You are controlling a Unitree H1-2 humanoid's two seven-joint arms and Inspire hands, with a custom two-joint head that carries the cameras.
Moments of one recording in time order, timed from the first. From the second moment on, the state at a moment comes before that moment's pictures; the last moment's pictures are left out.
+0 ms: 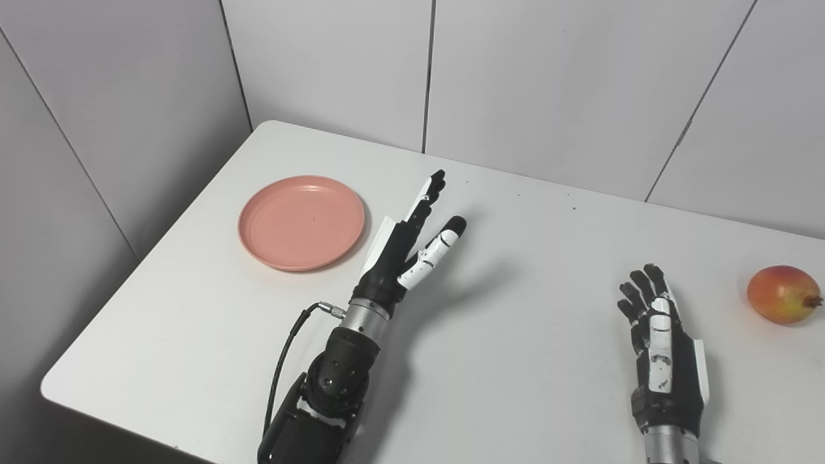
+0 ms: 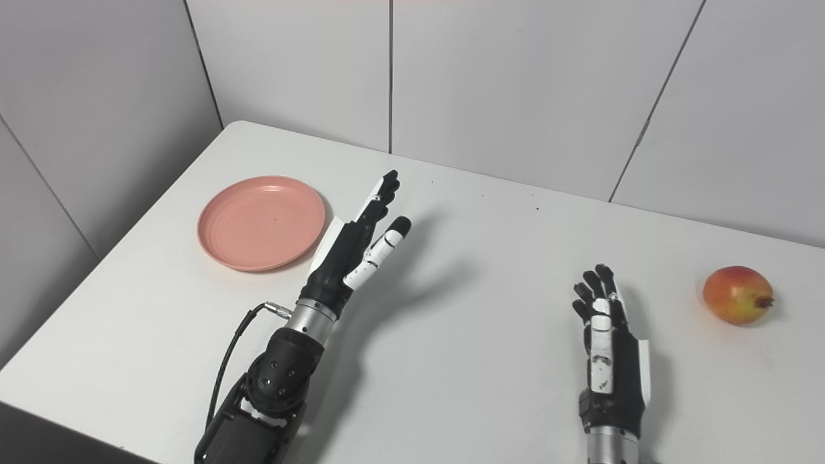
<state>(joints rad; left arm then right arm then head) -0.17 0.05 -0.04 -0.08 0.25 -0.02 0.05 -0.11 0.08 0.06 0.05 0.05 -0.11 -0.01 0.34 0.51</state>
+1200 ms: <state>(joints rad) -0.28 0.25 0.21 0.12 0.20 -0.07 0.14 -0.13 0.07 0.06 0.08 0.06 -0.17 0.00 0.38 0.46</state>
